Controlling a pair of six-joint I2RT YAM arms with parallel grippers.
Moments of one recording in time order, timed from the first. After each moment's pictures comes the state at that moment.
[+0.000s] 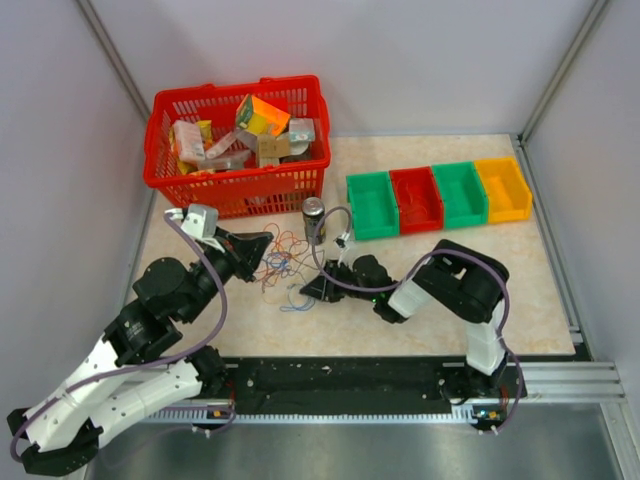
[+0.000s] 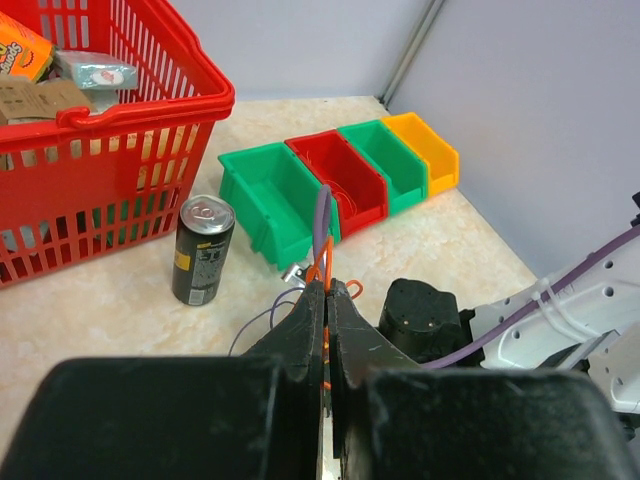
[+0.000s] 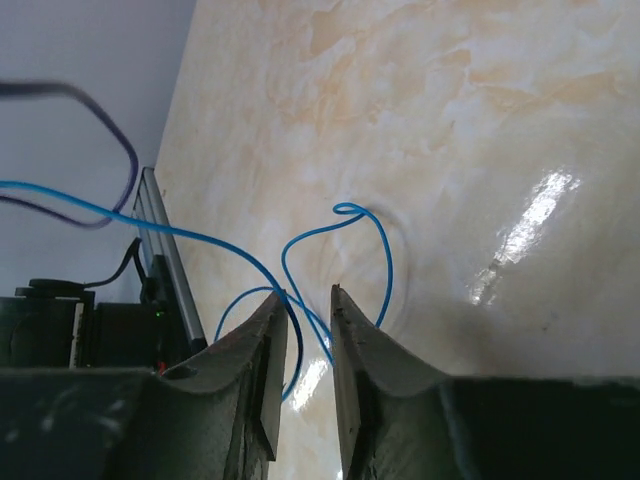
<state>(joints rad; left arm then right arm) -0.87 0.55 0.90 -0.33 -0.27 -0.37 0.92 1.94 0.62 1.05 -0.24 0.90</state>
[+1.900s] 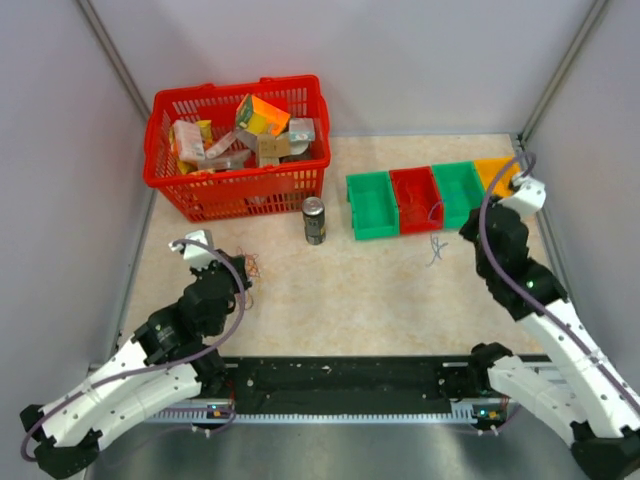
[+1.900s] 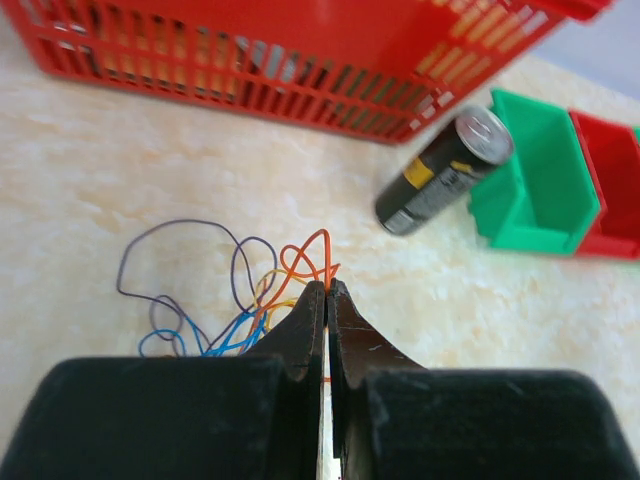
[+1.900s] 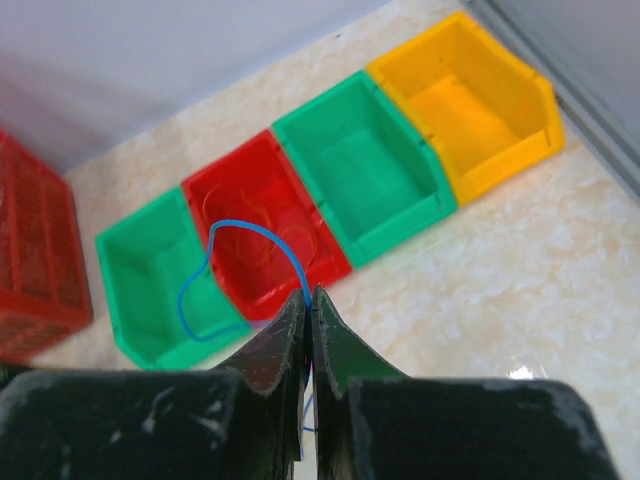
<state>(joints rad) -0.87 0.48 0.63 -0.53 -0.84 -0.69 0.54 0.74 0.85 -0.45 0.72 0.51</state>
